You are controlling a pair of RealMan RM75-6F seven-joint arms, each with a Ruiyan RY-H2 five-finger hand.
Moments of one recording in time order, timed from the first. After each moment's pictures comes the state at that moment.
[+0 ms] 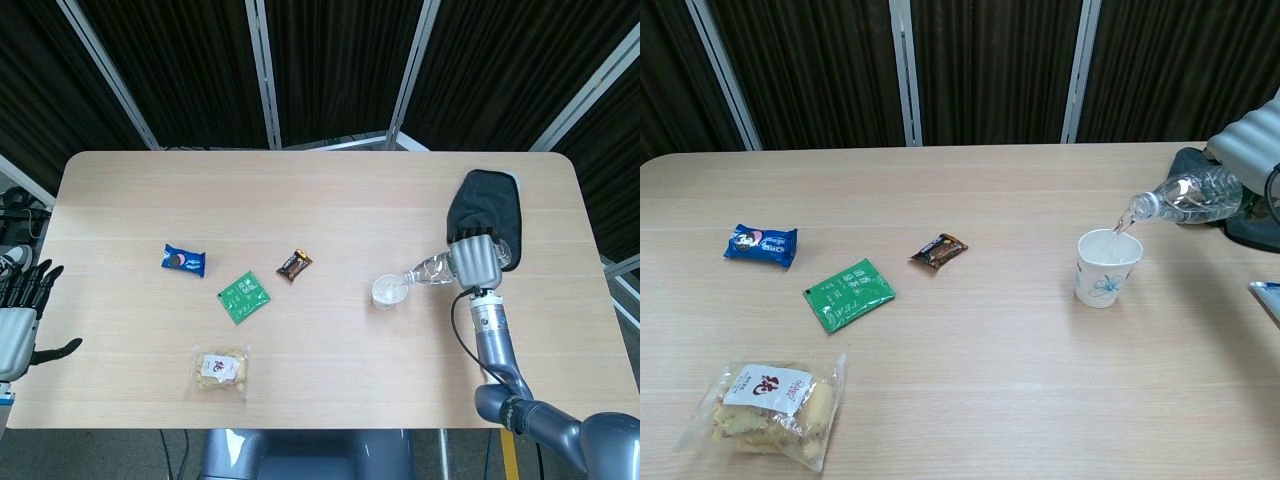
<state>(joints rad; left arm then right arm) -0.13 -1.10 -0.05 -1.64 1.46 1.43 0.04 0.63 -1.72 0.19 -0.93 -1.14 1.17 -0.89</state>
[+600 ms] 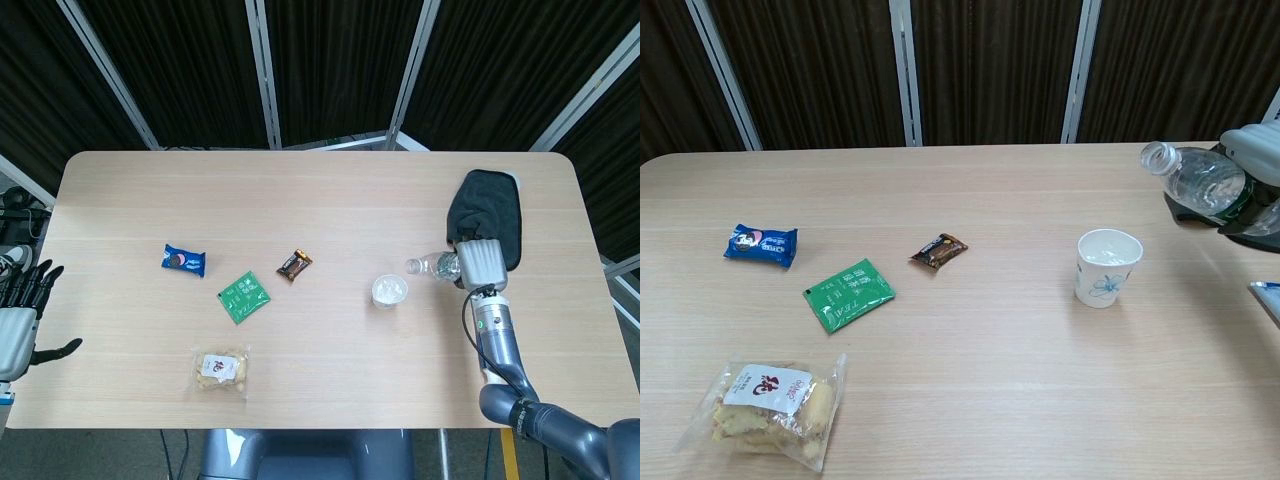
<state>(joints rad) -0.13 -1.10 -0.05 -1.64 1.46 1.42 0.03 0.59 -1.63 0.26 -1.09 -1.08 1.06 -0.51</state>
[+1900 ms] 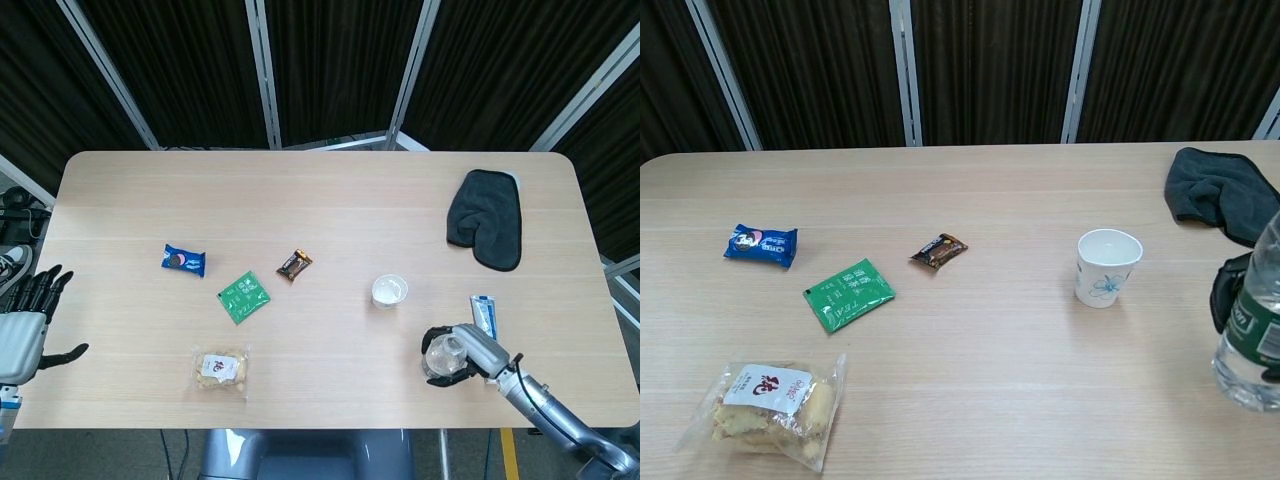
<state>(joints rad) -0.13 -1.11 -0.04 -1.66 1.47 1.42 0.08 0.46 -1.35 -0.12 -1.25 -1.81 1.15 0.89</state>
